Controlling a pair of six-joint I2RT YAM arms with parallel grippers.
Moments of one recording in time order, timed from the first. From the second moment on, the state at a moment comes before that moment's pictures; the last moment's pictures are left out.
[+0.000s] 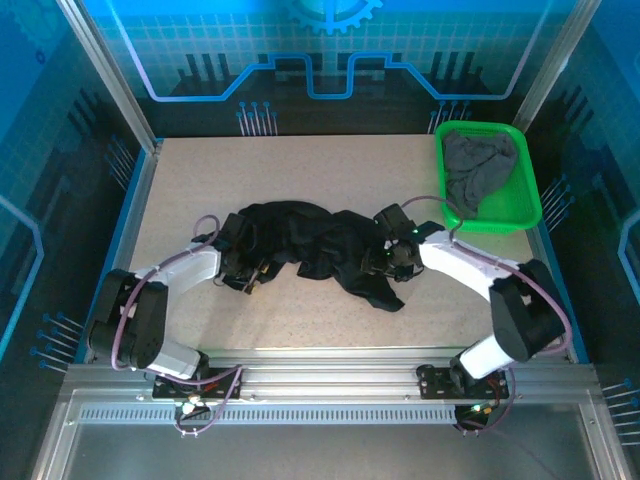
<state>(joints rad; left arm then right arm) -0.26 1.48 0.76 -0.54 0.16 -1.36 0.52 1.56 0.97 -0.68 -0.10 0.73</state>
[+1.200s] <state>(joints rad) 0.21 1.51 1.15 -0.52 0.12 -0.86 0.26 1.89 1.64 -1.01 0.05 0.48</state>
